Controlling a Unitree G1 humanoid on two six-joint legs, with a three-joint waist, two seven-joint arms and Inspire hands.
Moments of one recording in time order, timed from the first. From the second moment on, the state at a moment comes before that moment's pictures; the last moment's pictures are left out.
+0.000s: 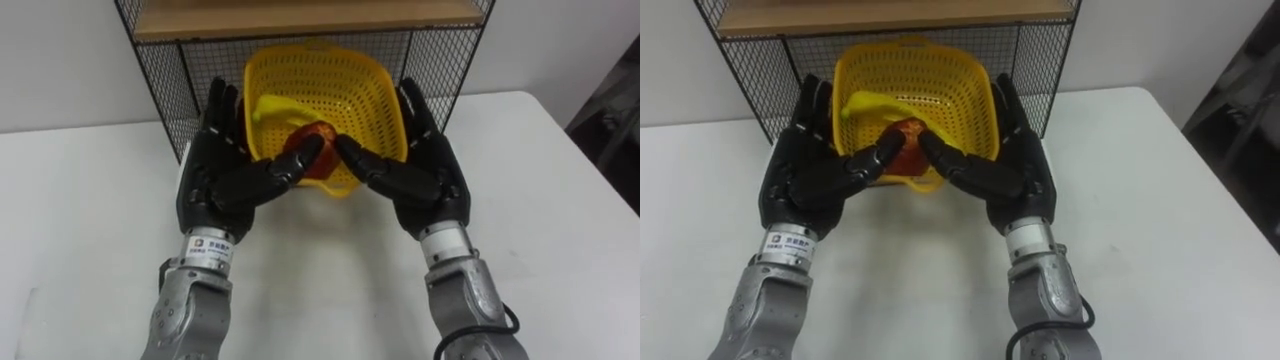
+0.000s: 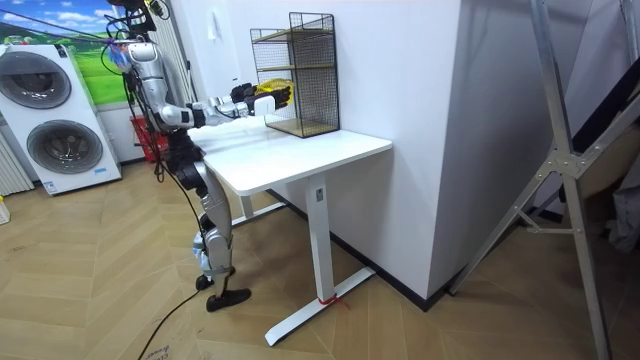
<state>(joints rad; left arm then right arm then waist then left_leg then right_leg) 0.04 0.13 -0.32 -0.04 -0.70 -0.28 0.08 -0.01 -0.15 0.32 0.10 0.74 -0.31 -0.03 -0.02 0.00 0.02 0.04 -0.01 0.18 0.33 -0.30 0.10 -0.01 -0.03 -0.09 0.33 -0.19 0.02</state>
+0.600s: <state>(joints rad) -0.19 0.13 -0.24 0.17 -0.56 -0.09 0.12 -0.25 -0.17 0.25 0.29 0.74 -0.14 -0.06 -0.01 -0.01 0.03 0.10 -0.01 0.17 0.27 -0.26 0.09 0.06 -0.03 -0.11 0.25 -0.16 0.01</state>
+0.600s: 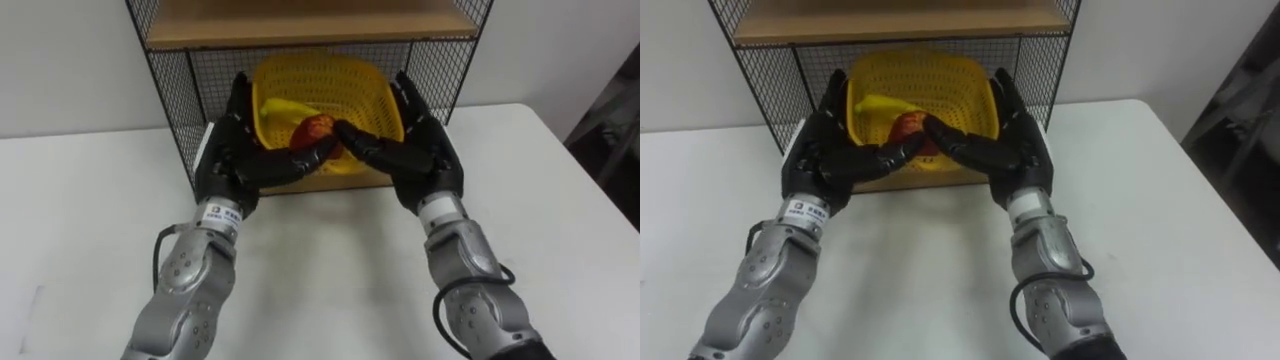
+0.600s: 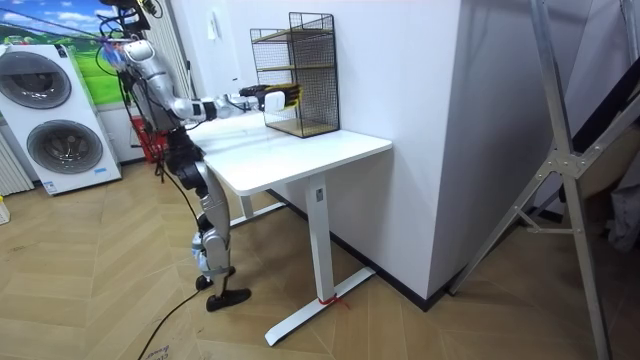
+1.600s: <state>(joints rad) -0.53 0.09 -0.12 0.61 -0.52 0.19 0.23 -0.60 -0.14 0.21 0.70 0.67 0.09 -0.12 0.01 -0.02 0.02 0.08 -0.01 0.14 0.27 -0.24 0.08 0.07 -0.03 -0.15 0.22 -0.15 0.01</state>
